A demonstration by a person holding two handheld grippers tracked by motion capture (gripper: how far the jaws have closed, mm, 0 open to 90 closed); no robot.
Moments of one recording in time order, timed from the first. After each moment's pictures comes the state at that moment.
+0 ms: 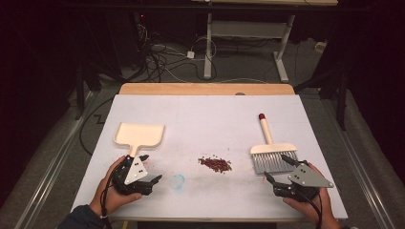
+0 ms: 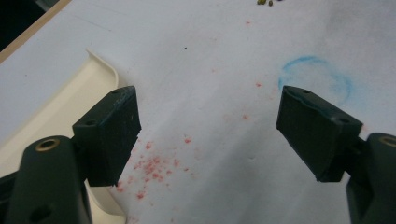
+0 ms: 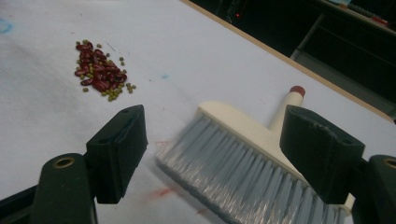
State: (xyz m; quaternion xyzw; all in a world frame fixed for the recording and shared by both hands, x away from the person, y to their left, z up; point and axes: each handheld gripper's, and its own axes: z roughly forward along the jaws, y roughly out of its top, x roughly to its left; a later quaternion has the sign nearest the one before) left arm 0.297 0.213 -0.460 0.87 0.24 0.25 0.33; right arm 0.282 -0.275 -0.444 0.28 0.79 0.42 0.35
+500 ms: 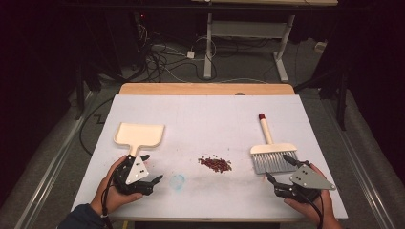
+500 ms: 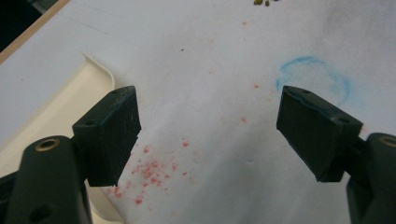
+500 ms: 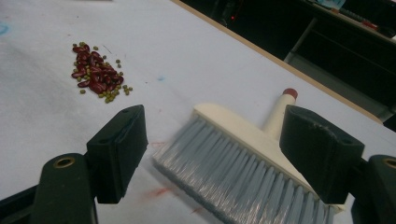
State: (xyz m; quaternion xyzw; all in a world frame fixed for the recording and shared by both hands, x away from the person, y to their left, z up) left arm 0.299 0.210 -0.460 0.88 0.24 0.25 0.34; right arm 0.279 -0.276 -0.442 0.28 0.79 0.42 0.36
